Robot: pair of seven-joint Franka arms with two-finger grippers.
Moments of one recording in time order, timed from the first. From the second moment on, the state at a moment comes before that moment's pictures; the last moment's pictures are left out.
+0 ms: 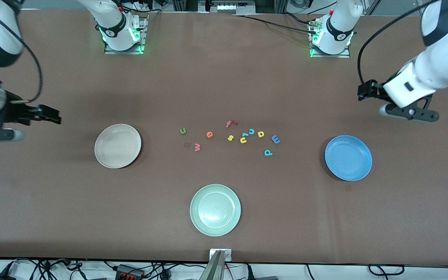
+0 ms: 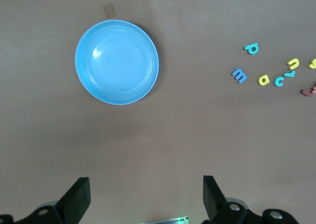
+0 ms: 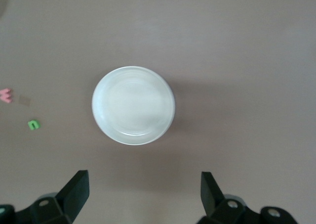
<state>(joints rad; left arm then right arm) -0.03 0.07 -0.10 -1.71 -0.02 1.60 0.04 0.08 0.23 -0.04 -1.56 0.02 1.67 -0.06</state>
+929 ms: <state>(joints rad) -0.25 0.53 -0.15 -1.76 -0.08 2.13 -0.68 0.56 0.53 -0.03 -1.66 0.02 2.04 0.38</state>
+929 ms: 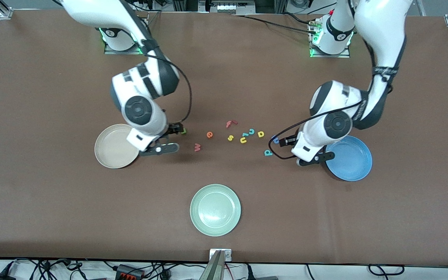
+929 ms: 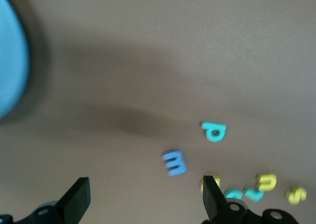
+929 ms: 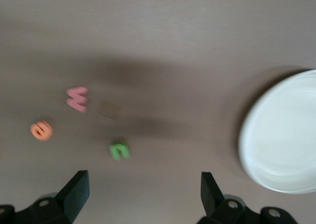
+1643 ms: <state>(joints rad) -0.26 0.61 -0.21 -1.95 -0.09 2.51 -0.79 0.58 0.61 0.00 -1.85 0.02 2.33 0.43</state>
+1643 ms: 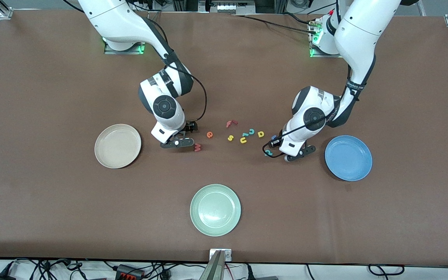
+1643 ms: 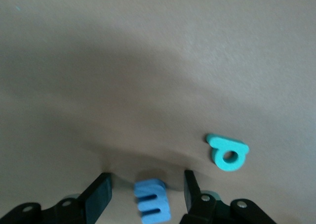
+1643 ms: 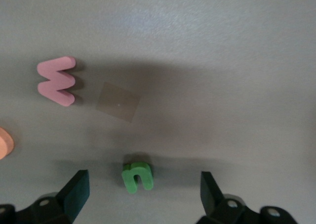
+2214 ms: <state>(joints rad) -0.25 0.60 -0.24 -1.96 -0.09 2.50 -0.82 0.60 0.63 0.01 -1.85 0.02 2.33 0.43</state>
